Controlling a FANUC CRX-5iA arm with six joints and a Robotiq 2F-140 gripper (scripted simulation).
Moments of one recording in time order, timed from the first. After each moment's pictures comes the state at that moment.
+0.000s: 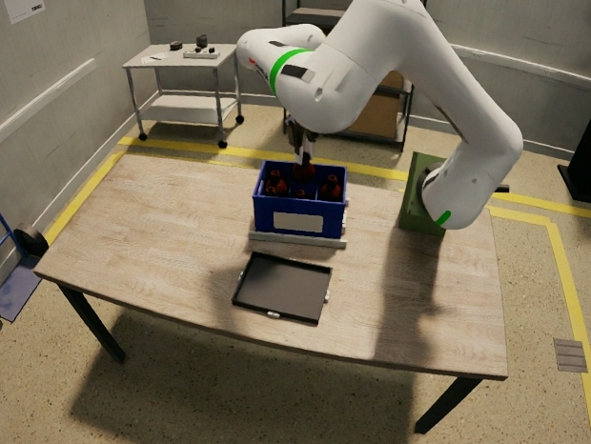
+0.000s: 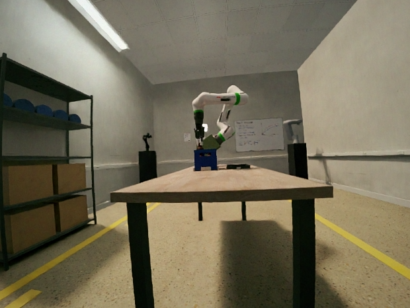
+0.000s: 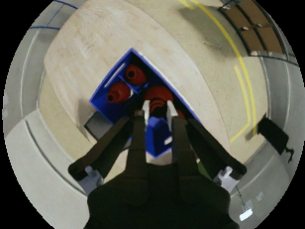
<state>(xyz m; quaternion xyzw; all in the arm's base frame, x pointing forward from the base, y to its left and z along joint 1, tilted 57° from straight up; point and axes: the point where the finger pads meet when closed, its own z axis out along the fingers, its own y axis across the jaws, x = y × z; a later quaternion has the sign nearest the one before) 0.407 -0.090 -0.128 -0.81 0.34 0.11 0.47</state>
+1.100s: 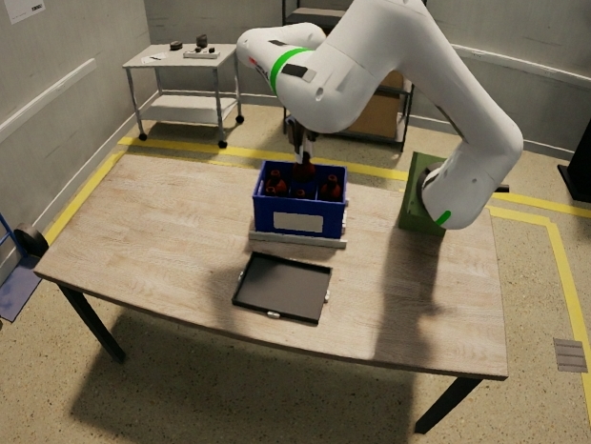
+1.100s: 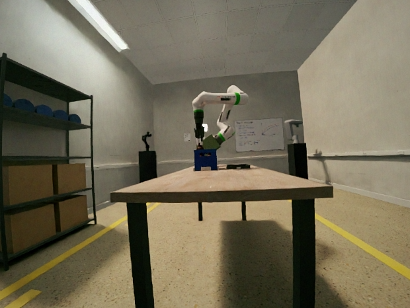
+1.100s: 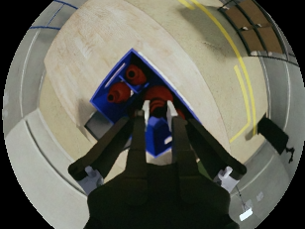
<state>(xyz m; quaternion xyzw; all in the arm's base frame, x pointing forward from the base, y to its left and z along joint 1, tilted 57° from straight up) 0.407 -0.093 -0.127 -0.81 0.34 0.11 0.47</state>
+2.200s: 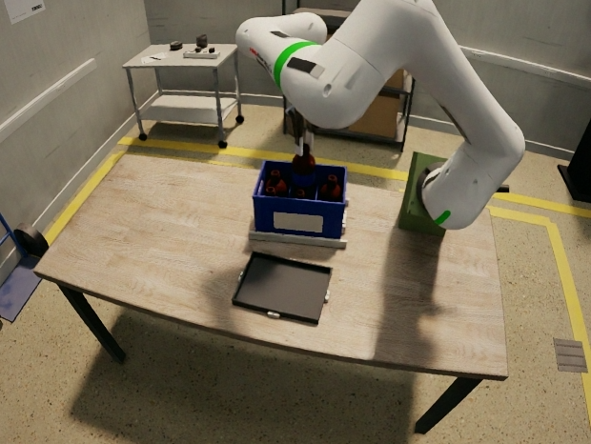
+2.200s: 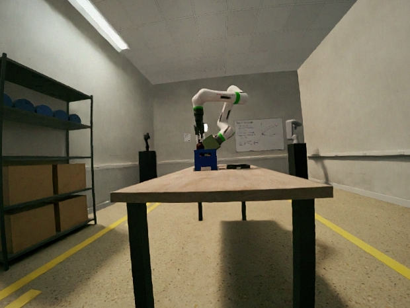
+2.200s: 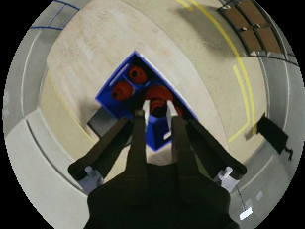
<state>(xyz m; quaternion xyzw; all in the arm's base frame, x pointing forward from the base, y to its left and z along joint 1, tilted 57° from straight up) 0.402 -0.118 -0.111 -0.81 0.34 0.11 0.47</state>
